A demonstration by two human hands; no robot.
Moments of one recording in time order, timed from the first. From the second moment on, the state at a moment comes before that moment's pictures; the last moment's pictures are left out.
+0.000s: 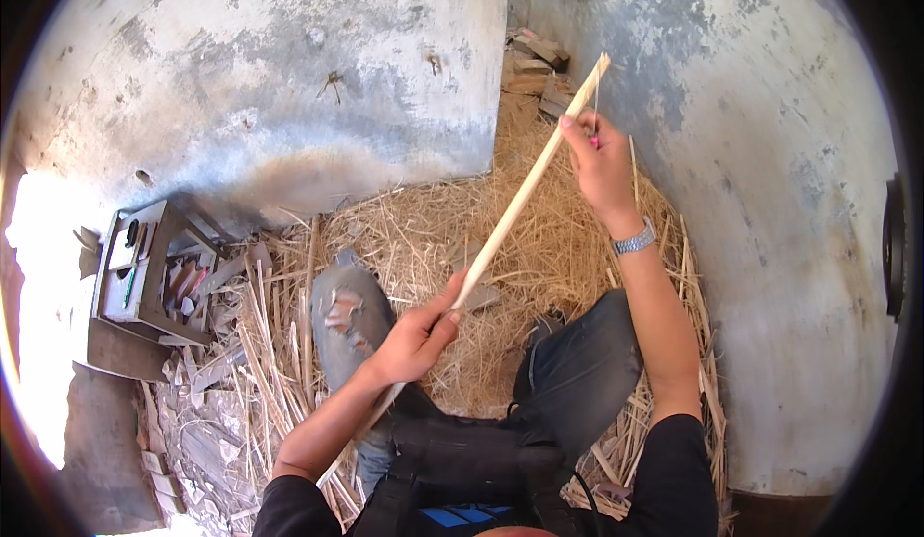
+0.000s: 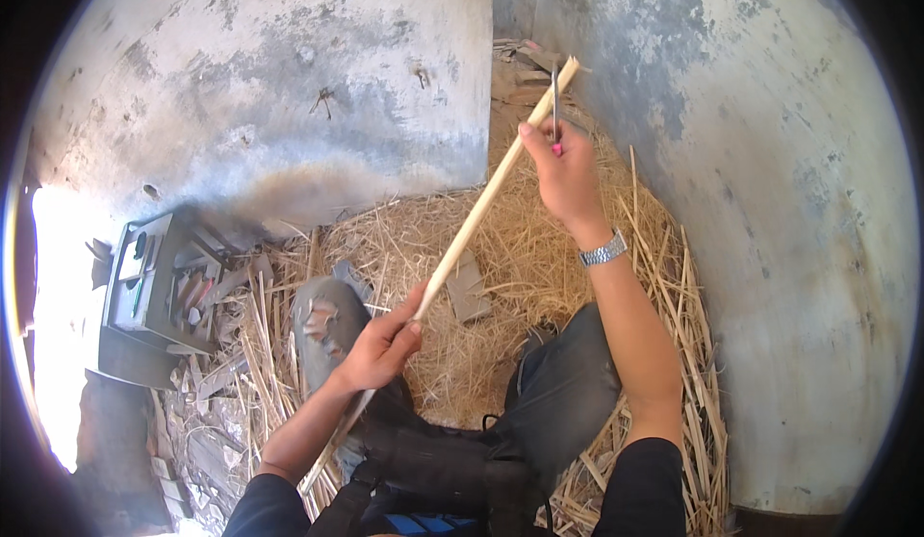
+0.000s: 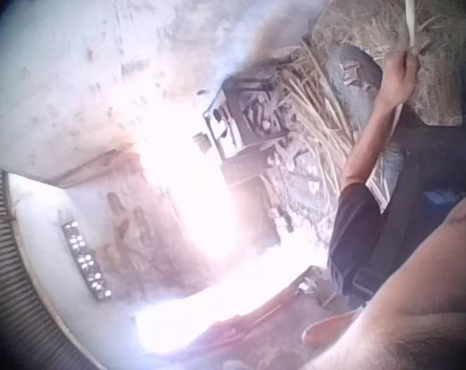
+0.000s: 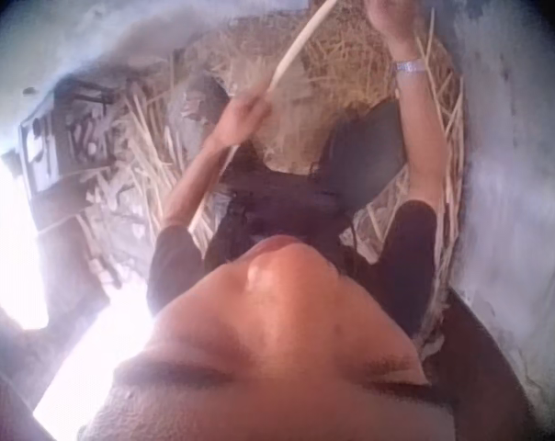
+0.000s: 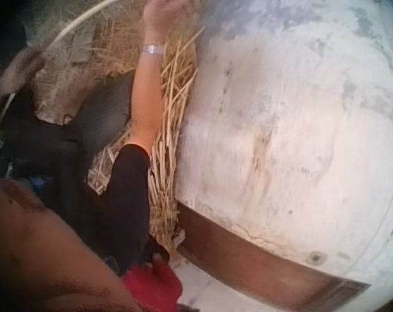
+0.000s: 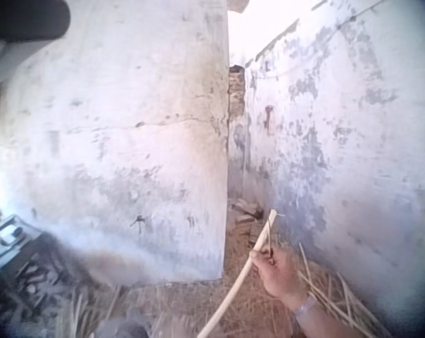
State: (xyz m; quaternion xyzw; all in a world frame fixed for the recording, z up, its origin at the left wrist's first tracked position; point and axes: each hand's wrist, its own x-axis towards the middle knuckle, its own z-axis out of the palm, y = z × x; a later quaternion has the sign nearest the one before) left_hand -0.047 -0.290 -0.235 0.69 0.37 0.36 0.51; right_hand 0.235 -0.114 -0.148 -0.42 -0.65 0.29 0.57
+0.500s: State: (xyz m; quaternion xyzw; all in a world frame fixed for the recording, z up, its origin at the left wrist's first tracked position) left_hand -0.104 -0.417 -0.242 0.70 0.32 0.33 0.55; right_hand 0.192 -0.344 -0.131 -0.46 -0.63 0.41 0.48
